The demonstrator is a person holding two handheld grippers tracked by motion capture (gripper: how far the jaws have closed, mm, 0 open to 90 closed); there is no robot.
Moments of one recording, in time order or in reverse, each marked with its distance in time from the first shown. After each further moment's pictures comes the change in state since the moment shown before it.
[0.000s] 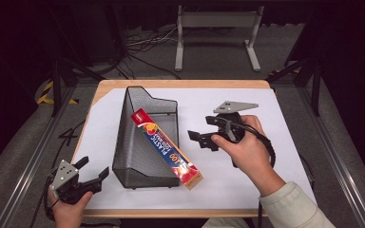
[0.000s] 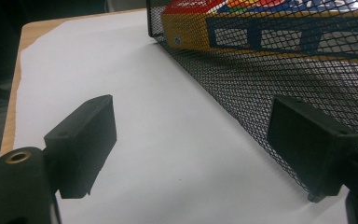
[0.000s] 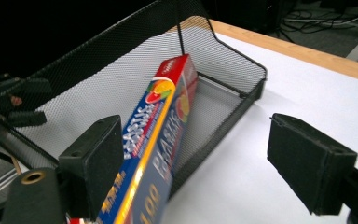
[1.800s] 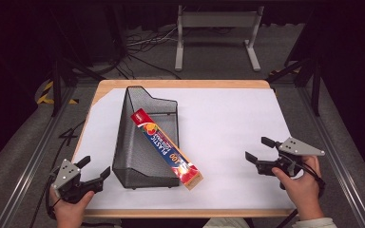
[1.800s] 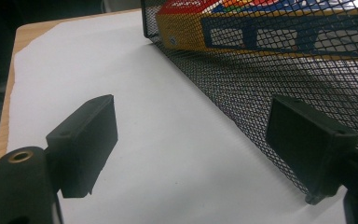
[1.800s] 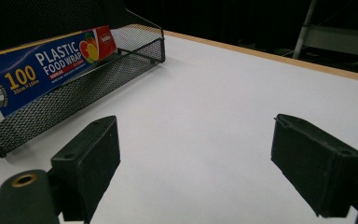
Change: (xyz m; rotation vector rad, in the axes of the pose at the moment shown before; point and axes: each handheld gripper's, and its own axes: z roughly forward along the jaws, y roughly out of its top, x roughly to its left) left arm -0.003 0.002 0.003 0.005 -0.011 0.019; right arm -0.093 -0.146 -0.073 -0.190 -0.147 -0.043
